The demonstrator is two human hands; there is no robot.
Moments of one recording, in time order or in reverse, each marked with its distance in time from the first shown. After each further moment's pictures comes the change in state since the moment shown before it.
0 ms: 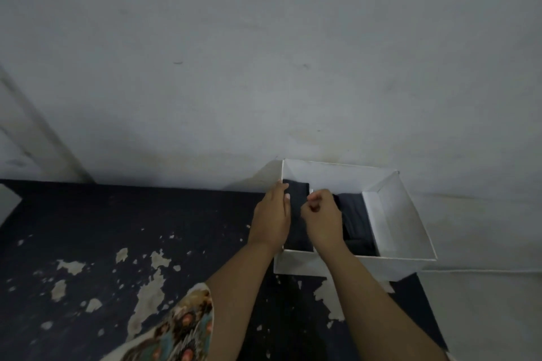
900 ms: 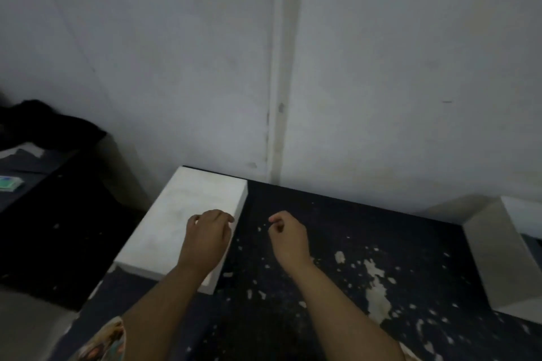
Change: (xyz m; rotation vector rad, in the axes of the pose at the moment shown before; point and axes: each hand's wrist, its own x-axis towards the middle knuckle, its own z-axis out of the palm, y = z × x) left_hand -0.149 -0.286 -0.492 0.685 0.238 -0.063; right_hand -0.212 -0.185 0.429 -0.141 -0.401 -0.148
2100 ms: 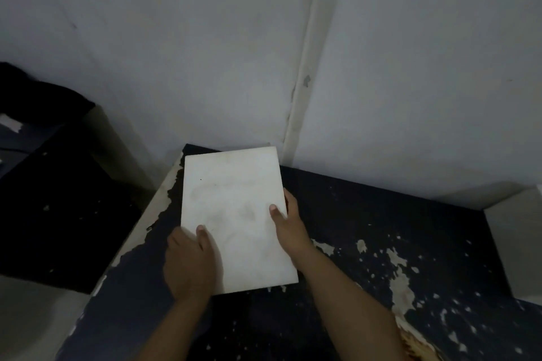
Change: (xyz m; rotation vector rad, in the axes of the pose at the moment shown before) left_hand -0.036 -0.048 0.033 -0.189 0.197 -0.727; right_hand 0.026 0.003 0.058 0.424 -0.182 0.233
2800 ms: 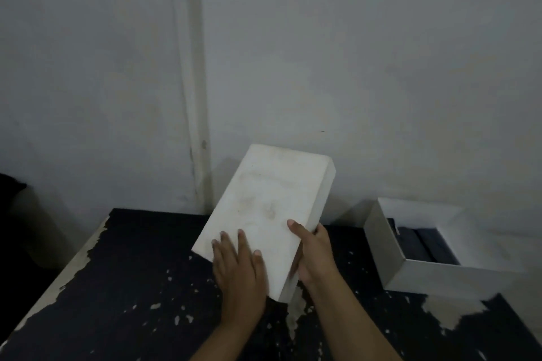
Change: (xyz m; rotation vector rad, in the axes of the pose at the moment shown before) left_hand -0.218 0.186 0.001 -0.198 -0.254 0.510; right_hand -0.150 -0.054 -0.213 0.699 0.347 -0.120
